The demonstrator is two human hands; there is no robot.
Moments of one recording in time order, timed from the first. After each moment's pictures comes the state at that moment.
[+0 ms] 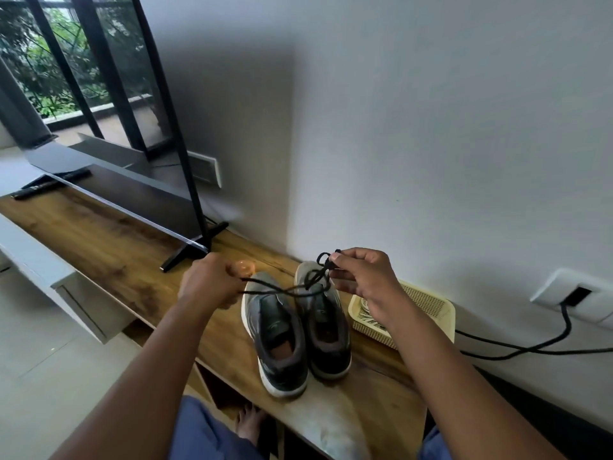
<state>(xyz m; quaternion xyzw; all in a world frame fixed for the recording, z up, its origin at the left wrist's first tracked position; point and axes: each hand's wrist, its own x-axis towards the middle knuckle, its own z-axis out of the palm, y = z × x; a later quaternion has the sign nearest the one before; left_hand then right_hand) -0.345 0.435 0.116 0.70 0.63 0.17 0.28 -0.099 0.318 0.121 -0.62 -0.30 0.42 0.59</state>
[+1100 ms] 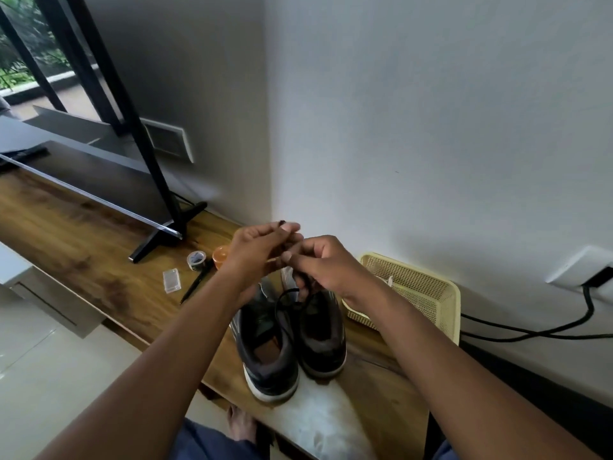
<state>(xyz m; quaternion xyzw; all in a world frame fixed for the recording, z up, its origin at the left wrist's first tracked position) -0.249 0.439 0.098 0.53 0.38 0.33 0.68 -0.110 0.348 0.105 -0.58 -0.47 0.48 0.46</state>
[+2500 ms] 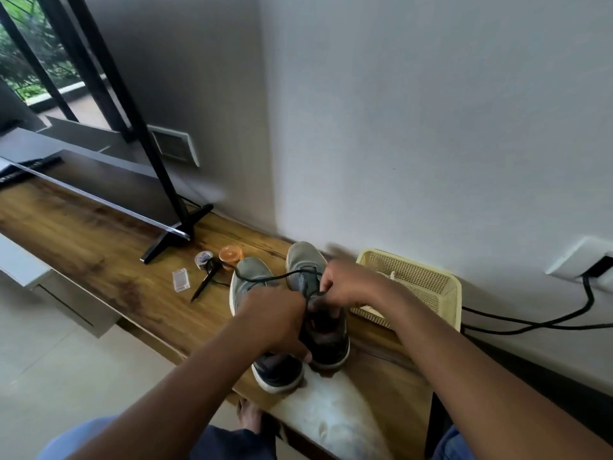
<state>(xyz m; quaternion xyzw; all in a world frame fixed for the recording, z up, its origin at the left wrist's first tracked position) -0.259 0.373 0.093 0.93 0.32 -0.17 0.04 -0.082 0.342 0.089 -0.72 -0.61 0.33 0.05</state>
